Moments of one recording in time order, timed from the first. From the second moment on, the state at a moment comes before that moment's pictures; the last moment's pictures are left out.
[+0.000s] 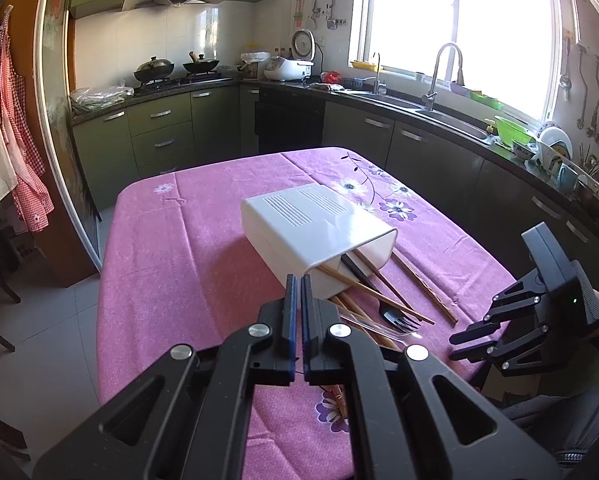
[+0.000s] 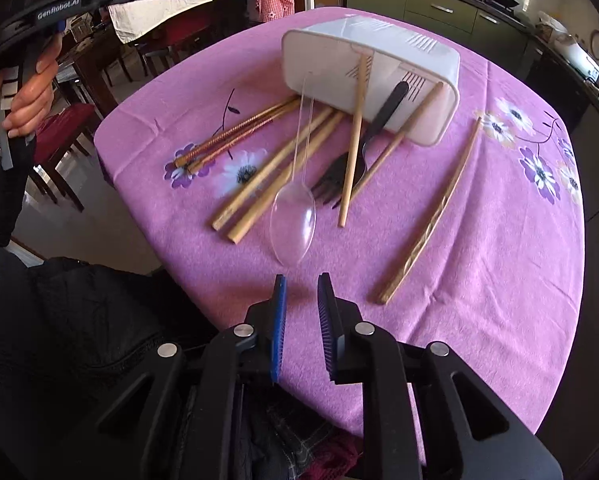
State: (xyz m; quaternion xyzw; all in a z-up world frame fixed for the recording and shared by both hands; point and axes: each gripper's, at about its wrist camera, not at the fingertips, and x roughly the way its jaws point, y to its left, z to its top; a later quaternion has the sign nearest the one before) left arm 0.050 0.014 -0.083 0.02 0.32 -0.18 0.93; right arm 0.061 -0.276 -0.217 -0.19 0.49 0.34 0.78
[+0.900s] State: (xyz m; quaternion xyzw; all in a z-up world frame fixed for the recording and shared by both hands) left arm 0.055 0.016 -0.087 0.02 0.33 -0.17 0.93; right arm 0.108 -0.275 -0.186 -0.28 0.25 0.22 0.90
